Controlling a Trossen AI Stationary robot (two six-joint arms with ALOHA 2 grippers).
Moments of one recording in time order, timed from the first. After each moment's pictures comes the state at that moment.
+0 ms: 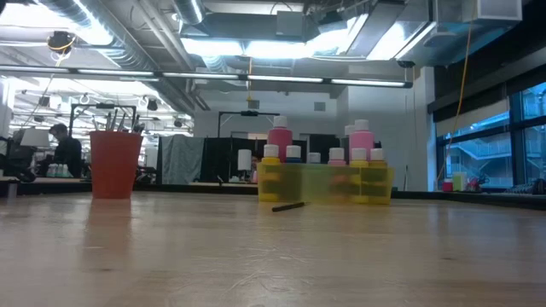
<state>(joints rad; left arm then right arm) -1.67 1.30 1.48 -0.21 -1.57 0.12 0.43 2.00 2.29 -0.59 0.01 0.32</state>
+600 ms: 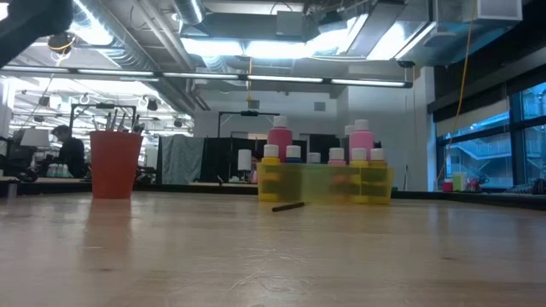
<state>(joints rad) -1.53 0.93 1.48 -0.95 -1.27 -0.46 0.51 2.00 2.29 -0.60 0.03 0.40</state>
